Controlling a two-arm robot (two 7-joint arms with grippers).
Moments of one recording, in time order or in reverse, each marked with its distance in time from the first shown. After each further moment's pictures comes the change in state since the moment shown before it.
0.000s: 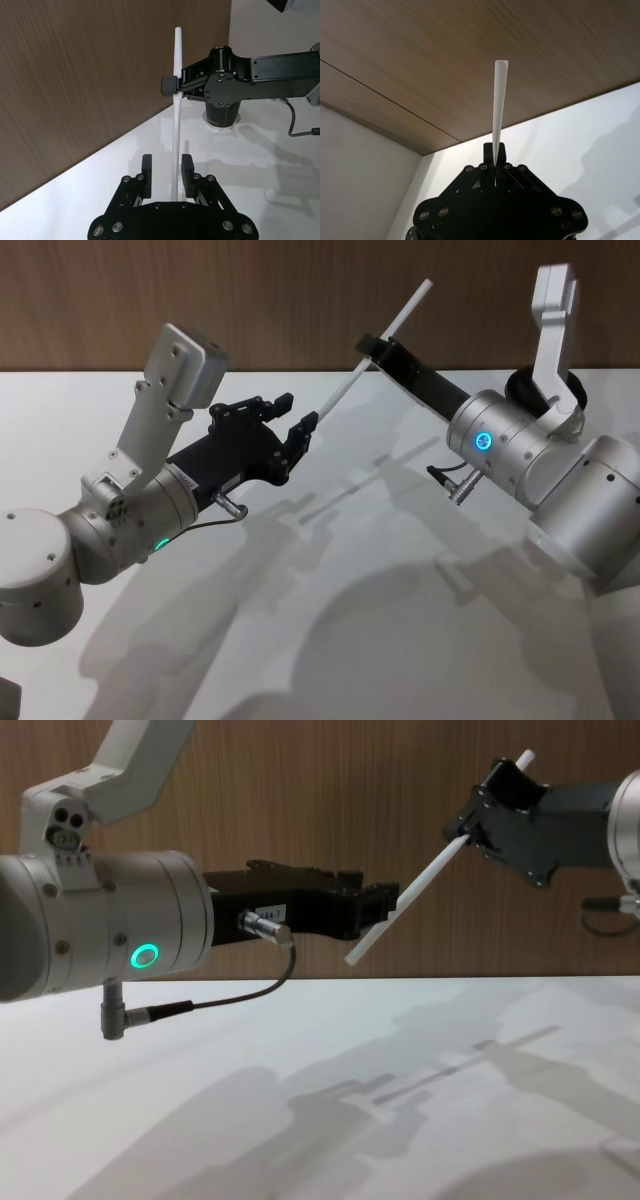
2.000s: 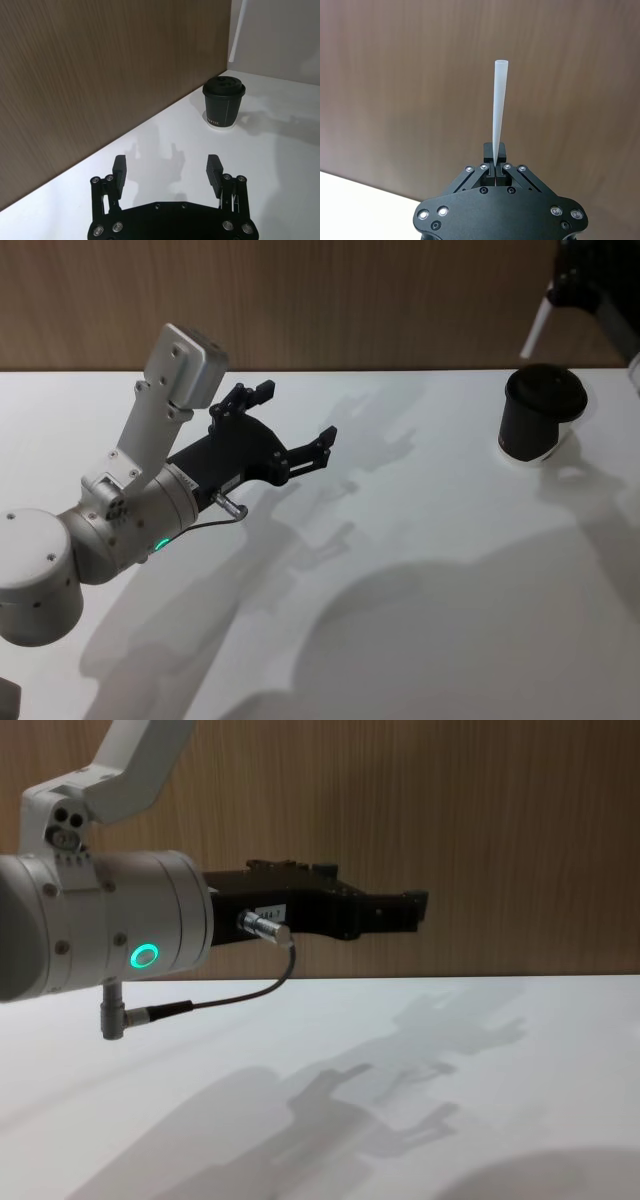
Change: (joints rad) left arm 0.000 0.000 0.000 0.000 0.000 0.000 0.000; right arm -0.028 0.441 -0.020 -0.186 -0.630 -0.358 0.077
